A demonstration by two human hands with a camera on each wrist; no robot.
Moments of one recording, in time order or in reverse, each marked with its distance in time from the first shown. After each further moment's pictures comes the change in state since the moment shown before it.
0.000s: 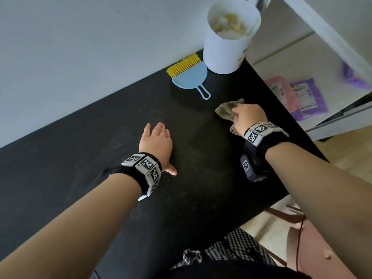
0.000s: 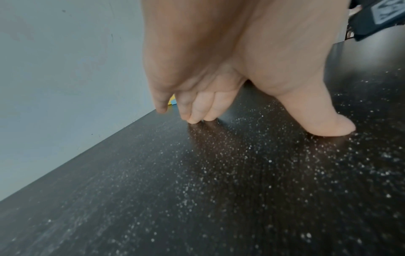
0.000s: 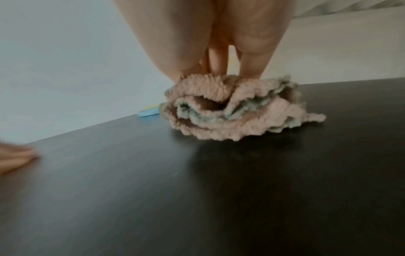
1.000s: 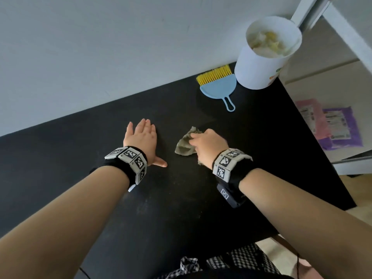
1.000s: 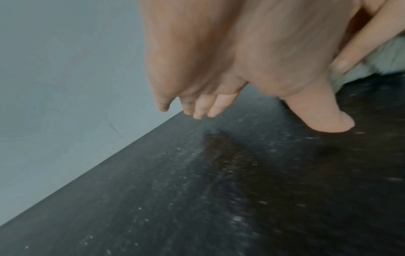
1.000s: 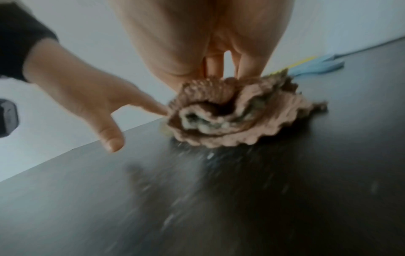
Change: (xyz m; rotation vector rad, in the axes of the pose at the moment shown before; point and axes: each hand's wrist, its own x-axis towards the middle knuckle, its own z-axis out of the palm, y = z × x) left_hand -0.015 -0.057 0.024 -0.215 -0.092 -0.303; right_hand -0.029 -0.116 0.029 -0.219 -0.148 -0.540
